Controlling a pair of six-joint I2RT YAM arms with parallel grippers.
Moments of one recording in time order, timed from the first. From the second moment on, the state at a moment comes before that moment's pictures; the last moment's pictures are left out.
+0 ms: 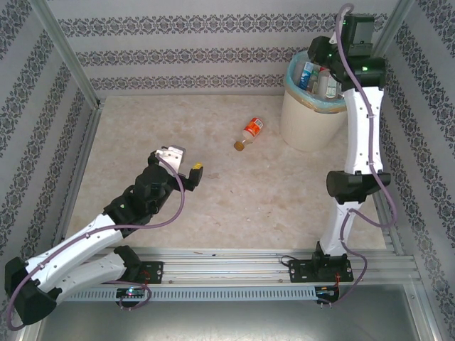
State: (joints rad) left arm -0.74 0.87 0.71 -0.16 -0.43 -0.07; right arm 0.02 2.02 2.67 -1.06 -0.11 0.35
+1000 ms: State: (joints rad) left arm -0.74 0.91 0.71 -0.25 -0.40 -0.19; right arm 0.50 1.78 1.47 -0.56 0.27 0.52
